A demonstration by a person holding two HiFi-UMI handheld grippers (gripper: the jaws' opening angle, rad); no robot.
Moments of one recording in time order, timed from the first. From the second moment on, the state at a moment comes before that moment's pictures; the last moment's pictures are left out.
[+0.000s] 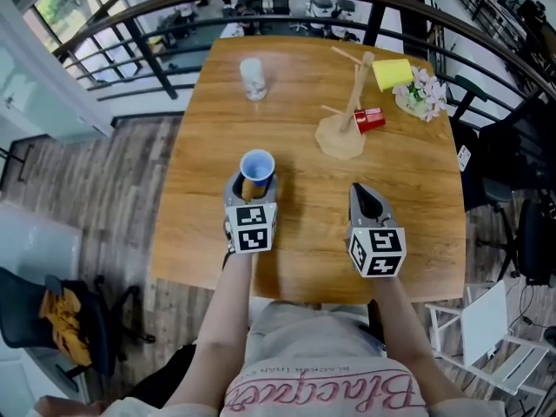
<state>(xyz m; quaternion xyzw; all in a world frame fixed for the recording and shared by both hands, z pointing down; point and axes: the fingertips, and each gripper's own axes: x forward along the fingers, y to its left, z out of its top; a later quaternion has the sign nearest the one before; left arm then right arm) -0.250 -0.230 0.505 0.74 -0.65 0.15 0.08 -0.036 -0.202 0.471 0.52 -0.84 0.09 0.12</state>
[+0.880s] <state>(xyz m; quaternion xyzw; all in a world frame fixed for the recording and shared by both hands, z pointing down) -0.227 -0.244 0.432 0.73 -0.67 0.14 0.02 -0.004 -0.236 0.416 0.53 -0.84 0.06 0.07</state>
